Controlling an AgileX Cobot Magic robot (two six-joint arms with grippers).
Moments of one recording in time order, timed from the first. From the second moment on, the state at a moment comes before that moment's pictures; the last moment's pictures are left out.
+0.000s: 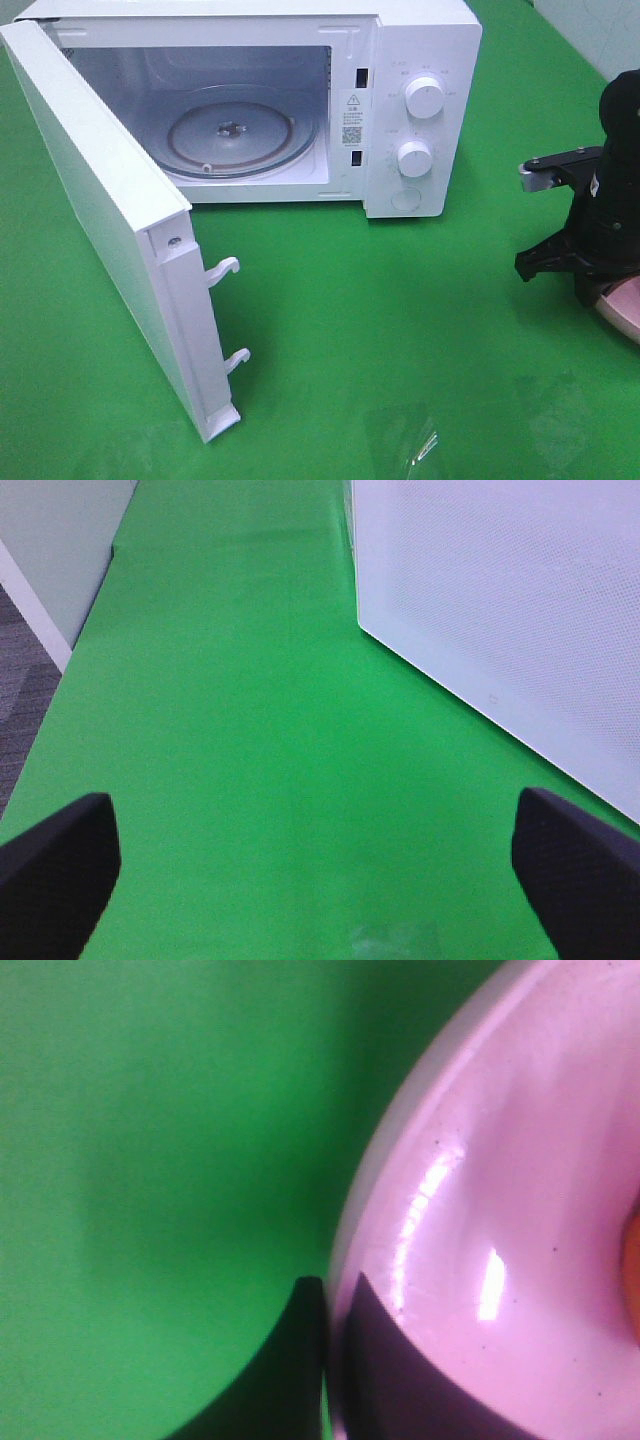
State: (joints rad) left arm 0.00 0.00 -0.50 -0.01 1.05 0.11; right arm 0.15 1.86 -0.97 -0.31 0.68 0.20
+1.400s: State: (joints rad) left arm 0.00 0.00 -0.50 -0.01 1.05 0.11; right arm 0.50 1.56 -0.74 -0.48 0.88 0.43
